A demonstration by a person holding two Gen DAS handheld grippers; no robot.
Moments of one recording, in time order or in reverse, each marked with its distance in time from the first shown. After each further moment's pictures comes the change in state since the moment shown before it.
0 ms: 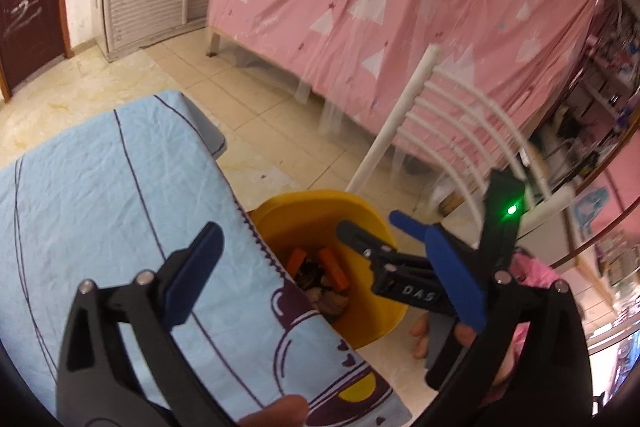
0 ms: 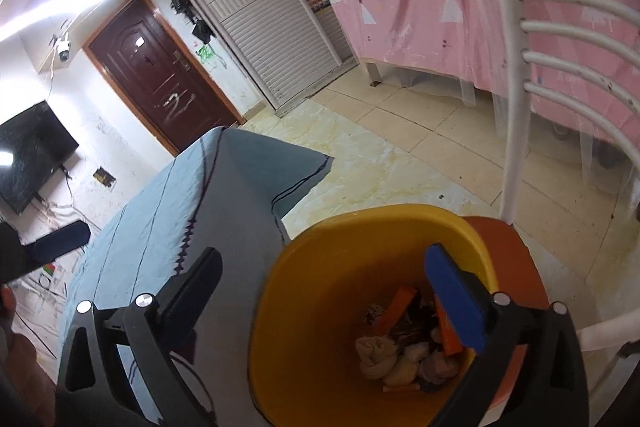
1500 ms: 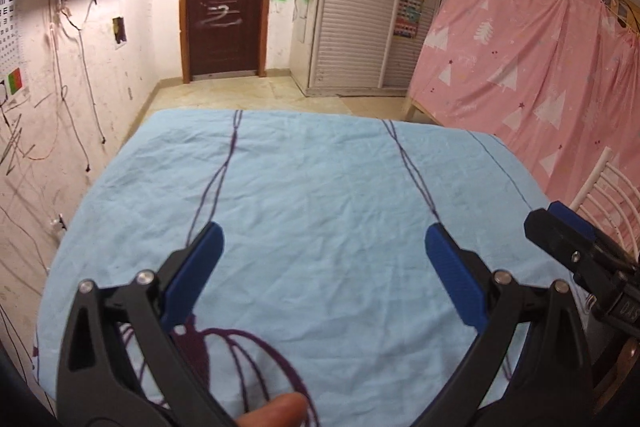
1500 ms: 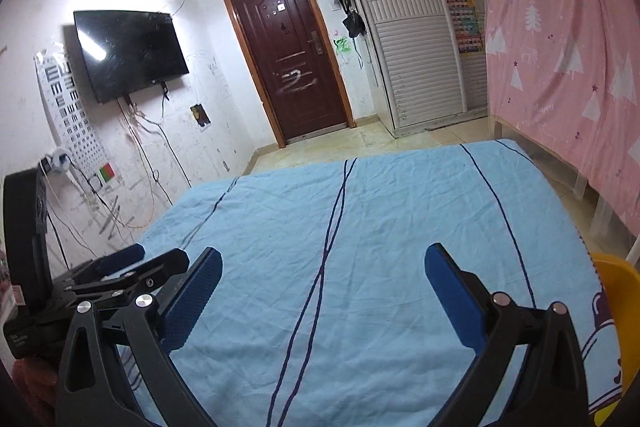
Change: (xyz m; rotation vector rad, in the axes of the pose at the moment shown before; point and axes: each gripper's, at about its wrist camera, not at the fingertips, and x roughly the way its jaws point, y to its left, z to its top) left arm -0.199 0.205 -0.157 -0.289 -0.305 0.590; right arm 0.004 0.302 -0.086 -0.414 -0.069 0.231
